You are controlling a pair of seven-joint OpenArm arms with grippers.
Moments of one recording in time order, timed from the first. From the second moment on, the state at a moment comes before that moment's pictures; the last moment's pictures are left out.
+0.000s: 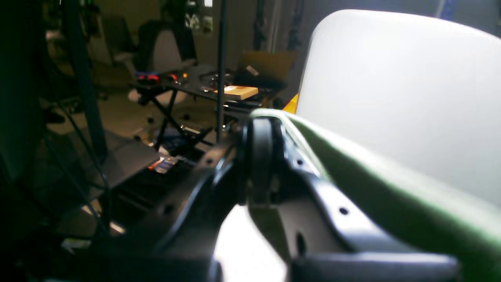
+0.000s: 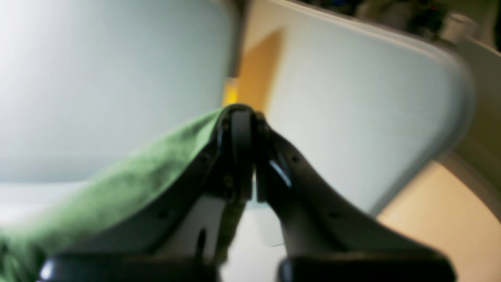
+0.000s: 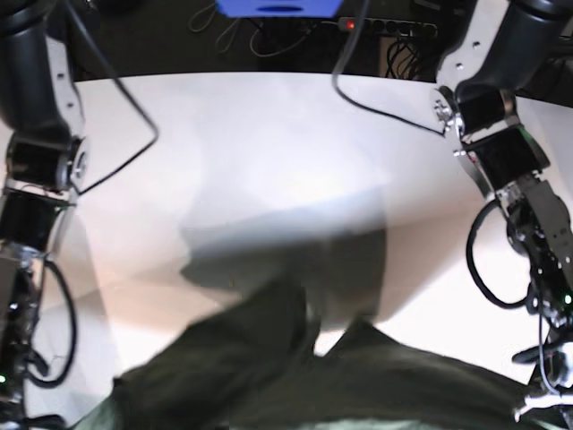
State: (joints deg) left arm -31.2 -9.8 -21.7 95.7 -1.6 0.6 27.1; right arm 46.4 18.5 6.6 84.9 -0.4 0.6 -36.3
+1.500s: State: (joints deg) left arm 13.3 -2.5 -31.2 96.0 -12.2 0.1 27.1; right arm -11.1 4.9 17.4 107.9 -0.4 9.5 -35.7
